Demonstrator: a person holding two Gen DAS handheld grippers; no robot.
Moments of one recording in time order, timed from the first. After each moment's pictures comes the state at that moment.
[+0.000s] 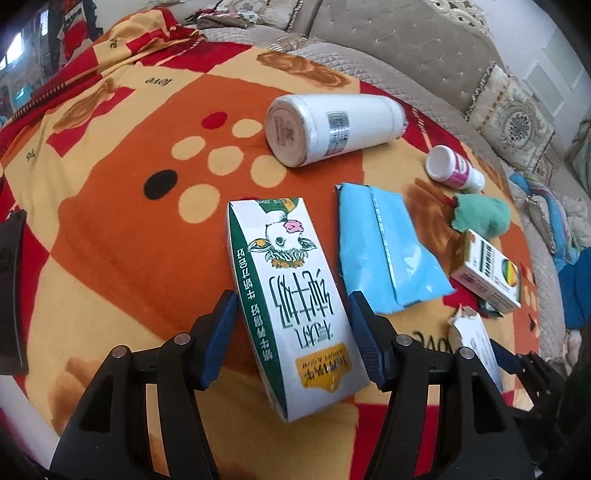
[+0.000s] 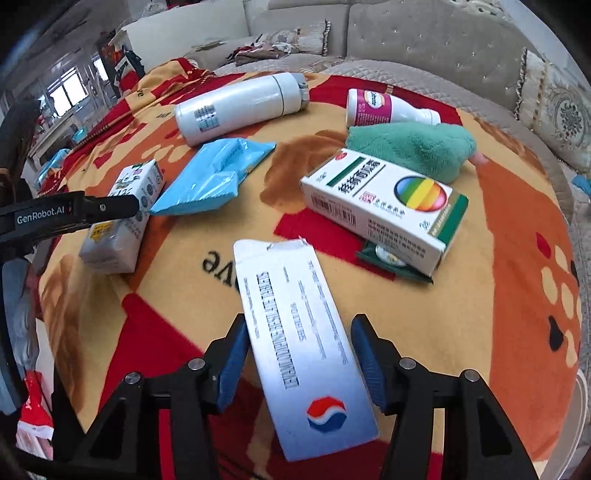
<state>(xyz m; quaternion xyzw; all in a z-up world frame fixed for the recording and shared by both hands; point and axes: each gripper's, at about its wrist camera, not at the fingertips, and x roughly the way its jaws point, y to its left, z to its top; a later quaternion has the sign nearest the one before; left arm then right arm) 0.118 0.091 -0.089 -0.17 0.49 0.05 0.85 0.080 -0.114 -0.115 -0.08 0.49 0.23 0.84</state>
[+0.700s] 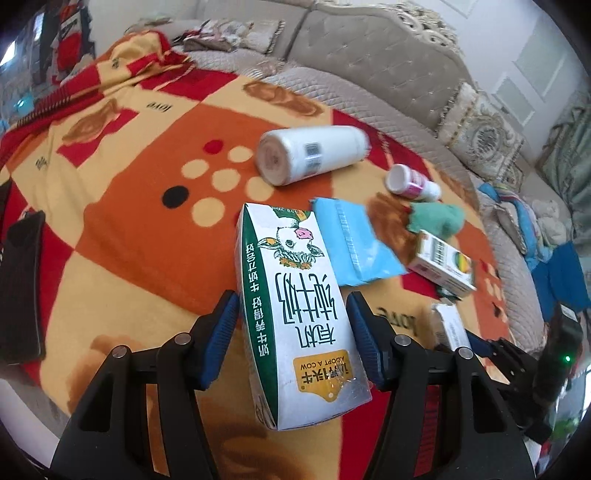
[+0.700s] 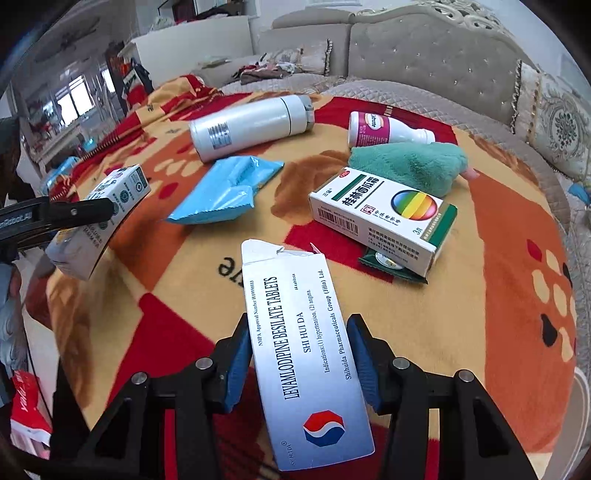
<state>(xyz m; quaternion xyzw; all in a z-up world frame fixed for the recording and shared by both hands) 0.065 0.093 -0.047 -0.18 0.44 0.00 0.88 0.055 -0.123 -0.101 -0.06 0.46 0.24 0.85</state>
